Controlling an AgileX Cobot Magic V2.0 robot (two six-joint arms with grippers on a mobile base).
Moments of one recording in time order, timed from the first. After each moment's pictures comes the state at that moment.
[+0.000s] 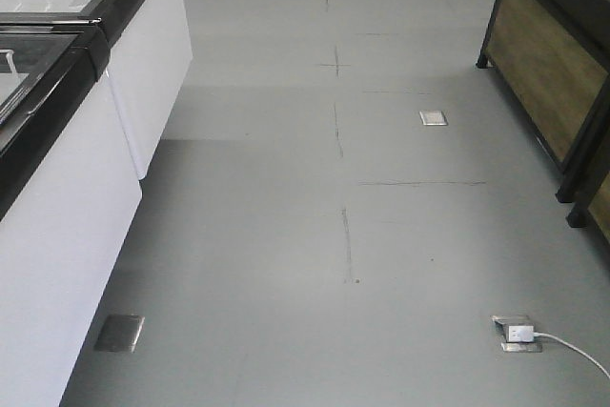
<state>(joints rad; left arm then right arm) 0.04 0.49 -0.55 0.09 0.48 -0.36 -0.05 -0.01 0.03 -0.01 0.10 0.02</state>
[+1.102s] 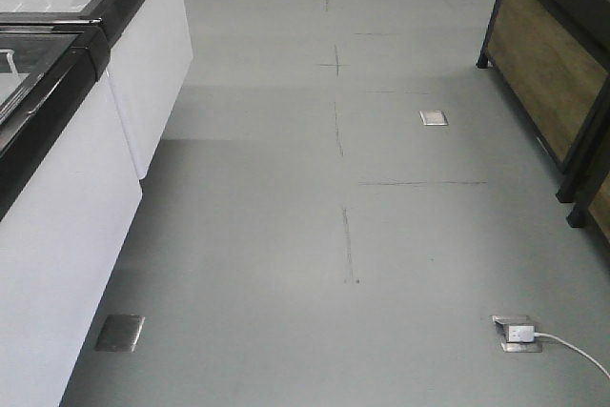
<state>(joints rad) 0.73 0.99 -1.05 -0.56 0.91 -0.17 -0.05 -0.01 0.03 -0.01 0.10 0.02</state>
